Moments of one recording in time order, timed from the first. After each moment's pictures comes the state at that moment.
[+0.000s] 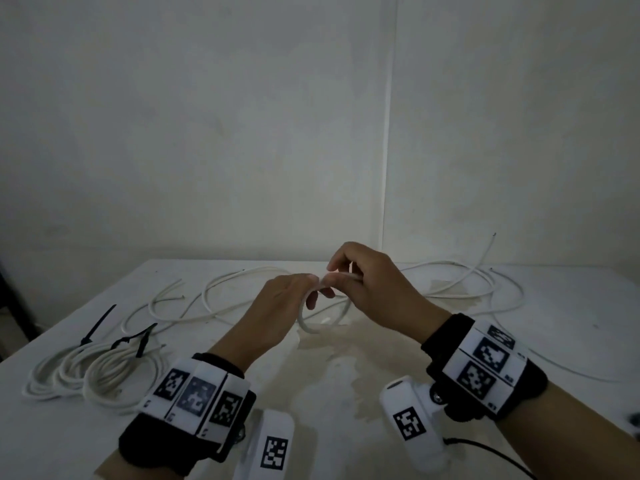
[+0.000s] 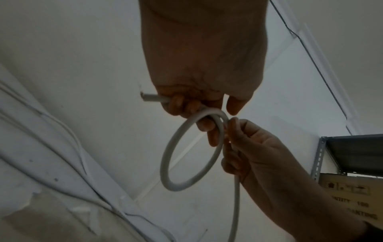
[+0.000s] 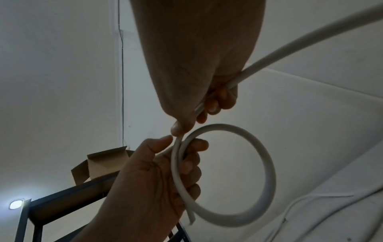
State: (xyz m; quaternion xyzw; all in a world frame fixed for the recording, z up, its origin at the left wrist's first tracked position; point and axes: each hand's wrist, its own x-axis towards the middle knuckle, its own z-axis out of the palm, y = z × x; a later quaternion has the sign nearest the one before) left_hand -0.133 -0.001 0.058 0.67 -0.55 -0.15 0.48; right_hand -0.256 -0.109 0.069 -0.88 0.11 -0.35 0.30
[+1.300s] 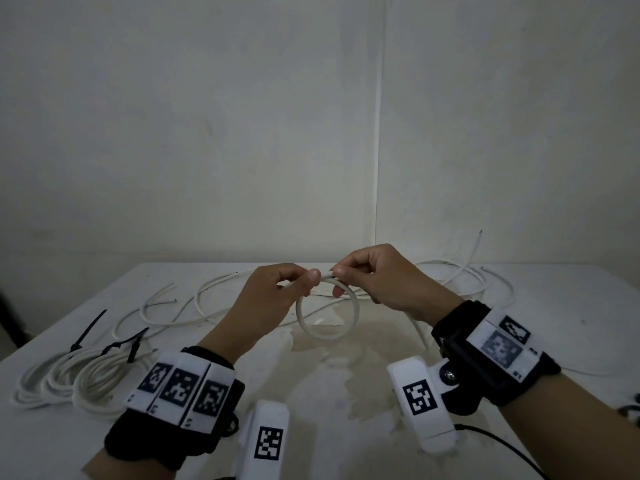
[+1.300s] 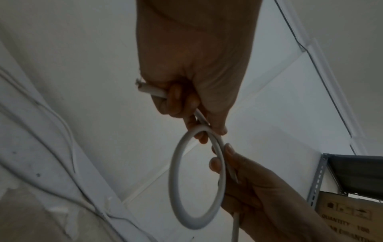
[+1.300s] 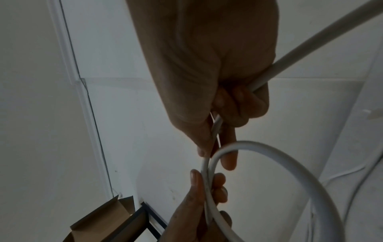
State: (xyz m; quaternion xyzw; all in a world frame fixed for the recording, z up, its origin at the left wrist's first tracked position) left_hand -0.134 -0.006 0.068 0.67 -0.50 -0.13 0.53; right_hand -0.277 -0.108 0.092 -0.81 0.21 -0.25 0.48
